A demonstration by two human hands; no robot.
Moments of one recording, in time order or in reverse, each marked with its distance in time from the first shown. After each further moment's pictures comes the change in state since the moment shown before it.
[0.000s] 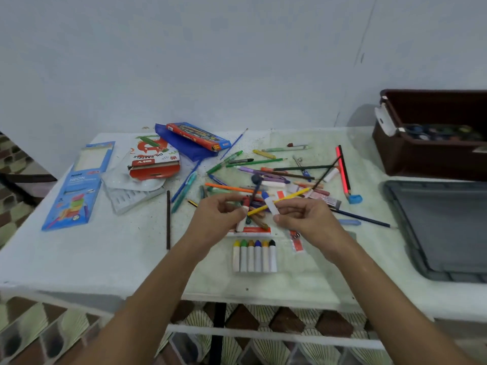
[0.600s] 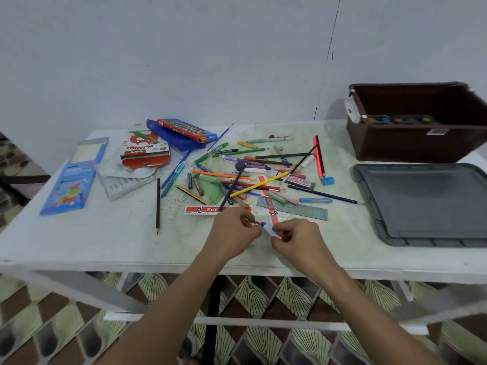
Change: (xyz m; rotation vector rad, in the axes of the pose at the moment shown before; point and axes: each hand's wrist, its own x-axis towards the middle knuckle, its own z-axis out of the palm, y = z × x) left_hand -0.057 -0.016 0.068 0.486 -0.006 0.090; right_hand -0.080 0.033 0.000 -0.599 0.143 -0.101
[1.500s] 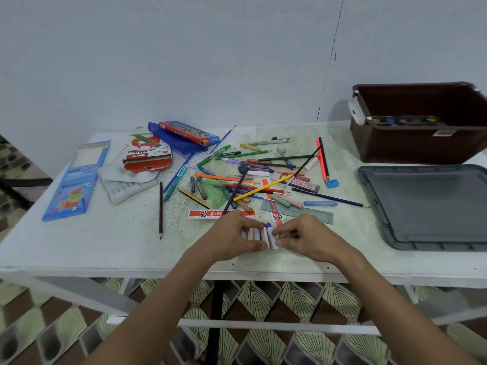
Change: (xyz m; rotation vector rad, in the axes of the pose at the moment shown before) left_hand 0.013 -0.011 -0.023 0.335 -0.265 0.274; right_hand 0.033 0.011 -0.019 -0.034 -0.362 -0.057
